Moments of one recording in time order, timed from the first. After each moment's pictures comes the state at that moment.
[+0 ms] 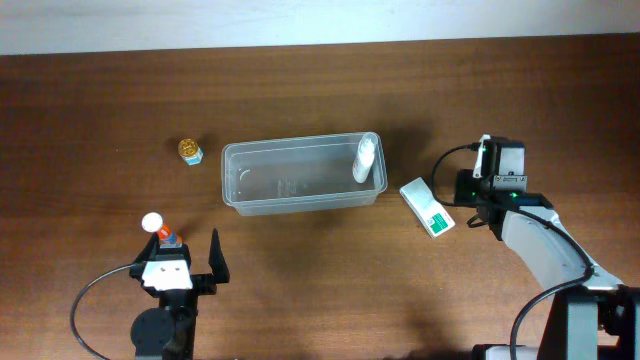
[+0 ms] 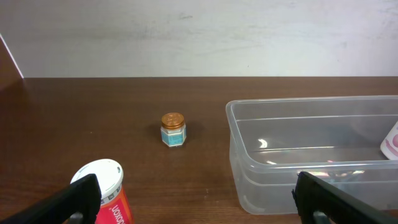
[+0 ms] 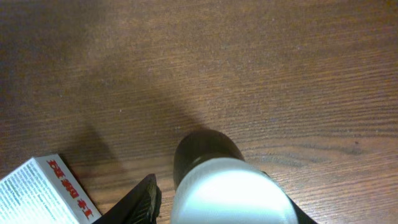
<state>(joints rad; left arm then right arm) -0.04 0.01 0.06 -0.18 -0.06 -0.01 -0.07 1.52 0.78 -0.24 0.12 0.07</state>
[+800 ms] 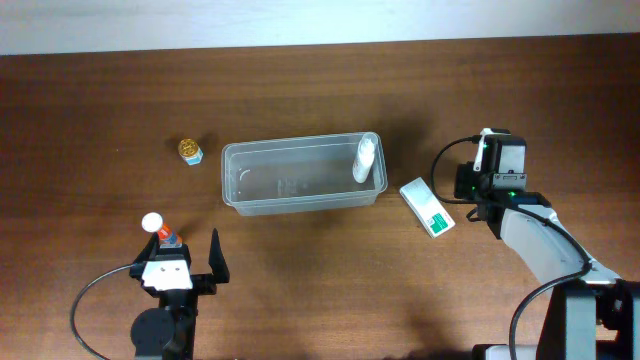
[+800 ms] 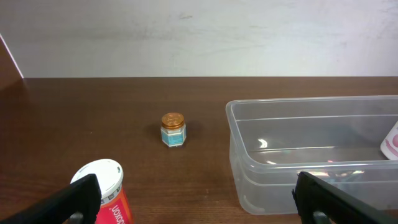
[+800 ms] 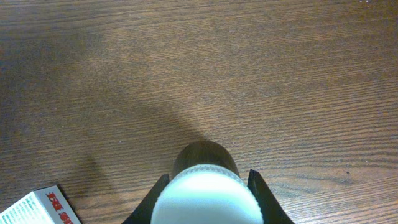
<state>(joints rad) -0.04 0.01 0.06 -0.18 -0.06 -0.01 -0.07 1.54 0.78 -0.15 0.13 0.04</state>
